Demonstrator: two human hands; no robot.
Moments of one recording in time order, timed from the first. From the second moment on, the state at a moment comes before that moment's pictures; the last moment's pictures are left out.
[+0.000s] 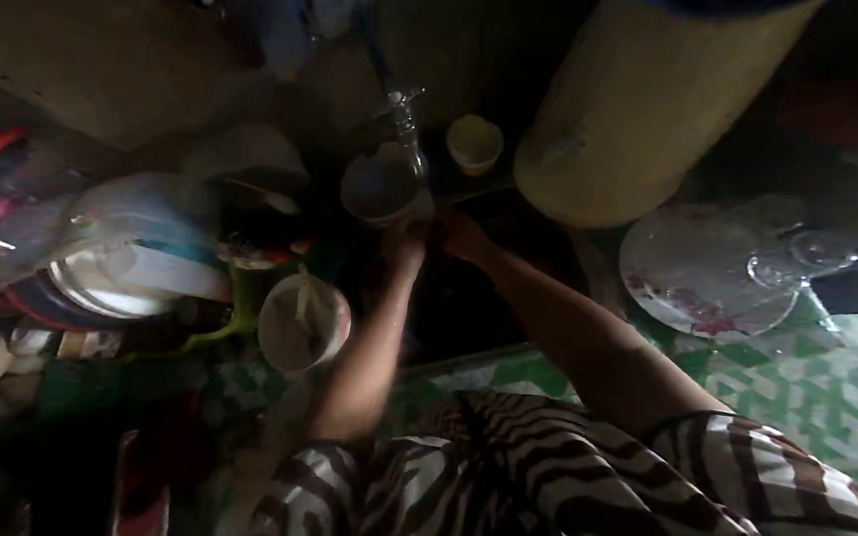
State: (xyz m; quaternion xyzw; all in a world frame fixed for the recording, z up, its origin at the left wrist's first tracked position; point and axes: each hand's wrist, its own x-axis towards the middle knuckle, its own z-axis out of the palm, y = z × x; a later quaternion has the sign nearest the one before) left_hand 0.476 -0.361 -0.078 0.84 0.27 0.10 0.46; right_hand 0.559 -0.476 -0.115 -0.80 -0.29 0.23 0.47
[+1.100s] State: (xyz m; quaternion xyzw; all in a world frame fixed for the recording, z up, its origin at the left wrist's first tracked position) left_hand 0.421 -0.385 -0.144 0.68 0.38 -0.23 0.59; right_hand 0.526 -0.465 -0.202 -0.73 -0.01 0.38 0.58
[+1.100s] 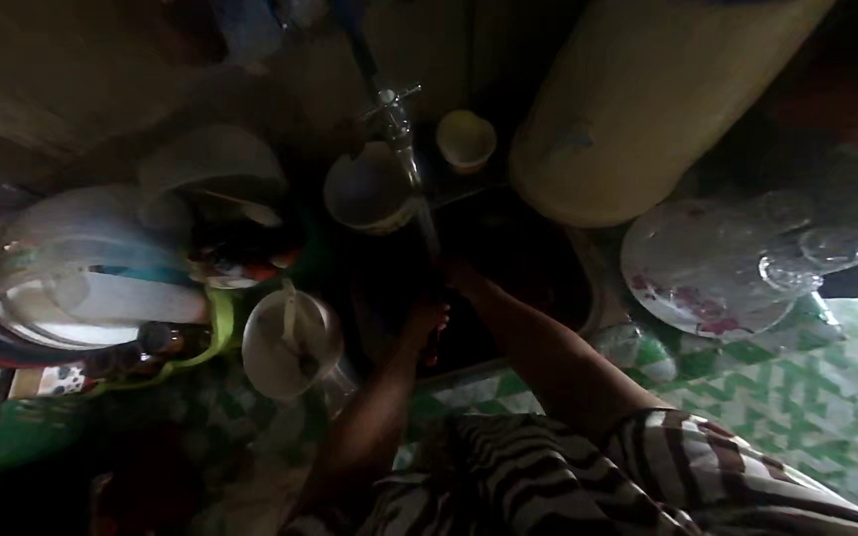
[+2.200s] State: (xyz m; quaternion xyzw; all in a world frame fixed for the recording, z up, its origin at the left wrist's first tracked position) left_hand 0.493 -0.375 -0.155 0.76 0.36 -0.03 0.53; right_hand 0.565 -0.500 -0.144 -0.83 -0.09 0.47 0.27
